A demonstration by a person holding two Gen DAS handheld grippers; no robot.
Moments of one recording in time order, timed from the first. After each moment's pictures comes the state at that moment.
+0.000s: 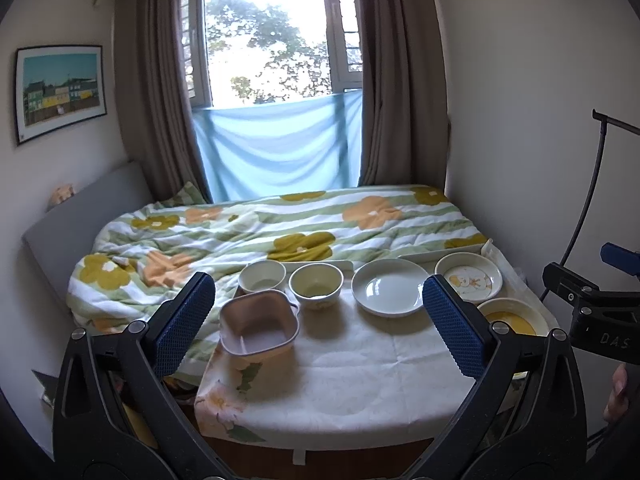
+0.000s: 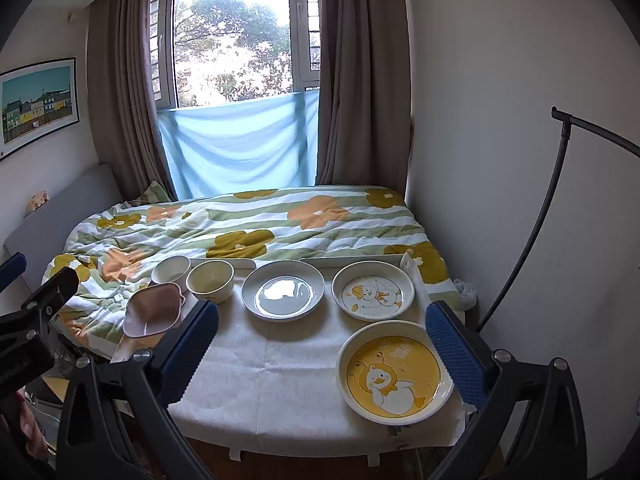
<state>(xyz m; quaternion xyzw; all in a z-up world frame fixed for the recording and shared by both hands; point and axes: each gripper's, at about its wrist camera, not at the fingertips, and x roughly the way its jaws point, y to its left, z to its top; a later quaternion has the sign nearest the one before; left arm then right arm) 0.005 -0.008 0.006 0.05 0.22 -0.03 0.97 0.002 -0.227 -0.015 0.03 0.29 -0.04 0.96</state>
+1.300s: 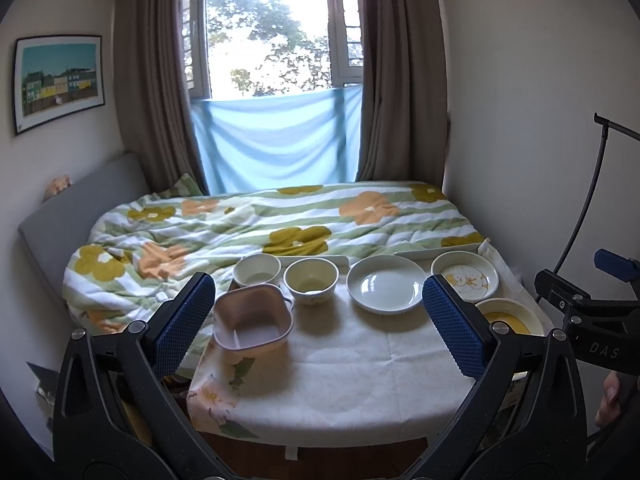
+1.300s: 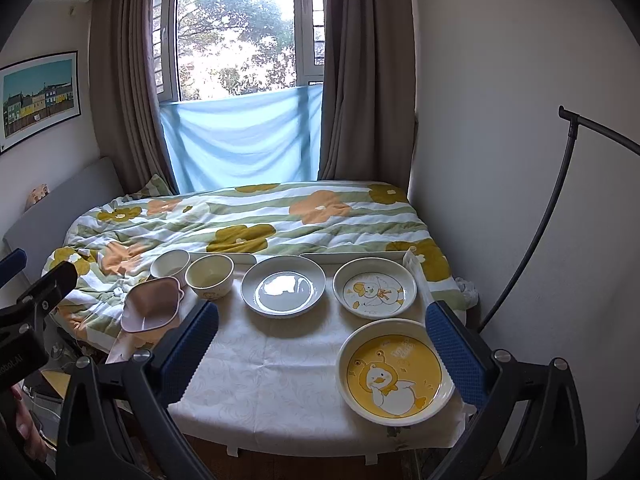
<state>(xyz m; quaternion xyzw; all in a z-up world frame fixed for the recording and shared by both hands) 0.012 -0.009 0.005 0.04 0.23 -0.03 0.97 0.007 -0.224 -0.019 0.03 0.29 -0.04 0.96</state>
